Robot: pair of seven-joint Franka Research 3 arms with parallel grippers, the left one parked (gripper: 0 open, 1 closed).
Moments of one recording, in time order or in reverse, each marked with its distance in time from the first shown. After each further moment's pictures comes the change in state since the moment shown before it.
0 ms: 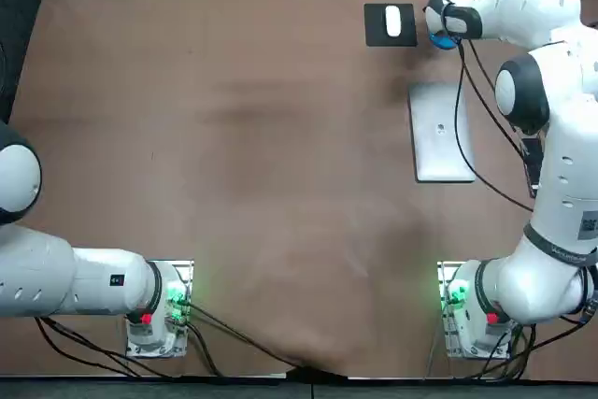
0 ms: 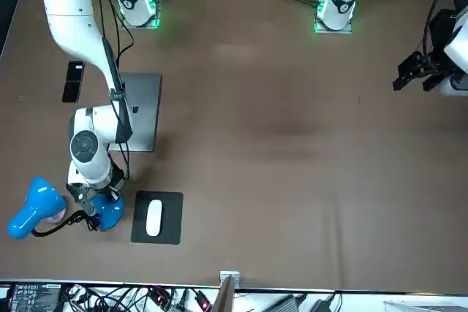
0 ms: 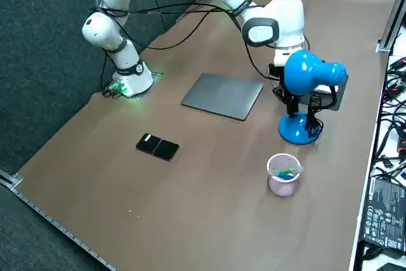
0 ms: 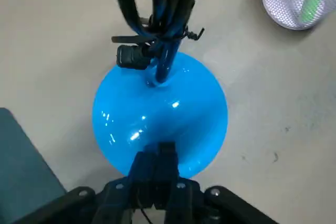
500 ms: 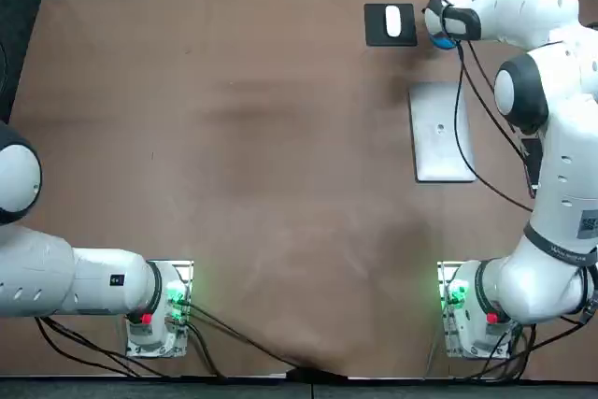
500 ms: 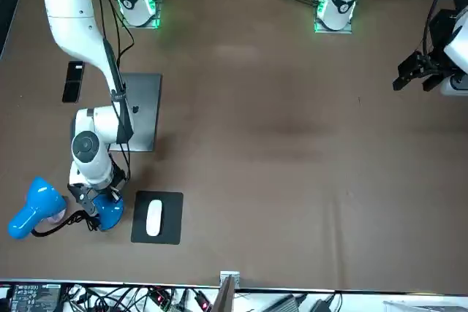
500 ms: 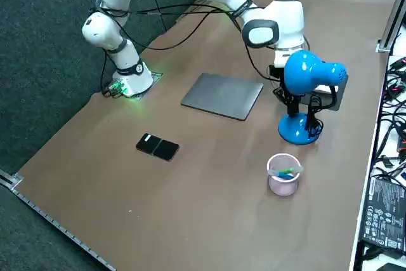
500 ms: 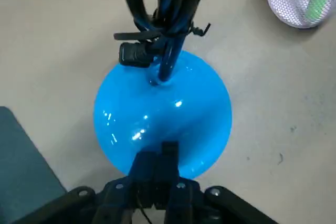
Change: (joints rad) arm -0.001 0.009 0.002 0.000 0.001 0.014 0.000
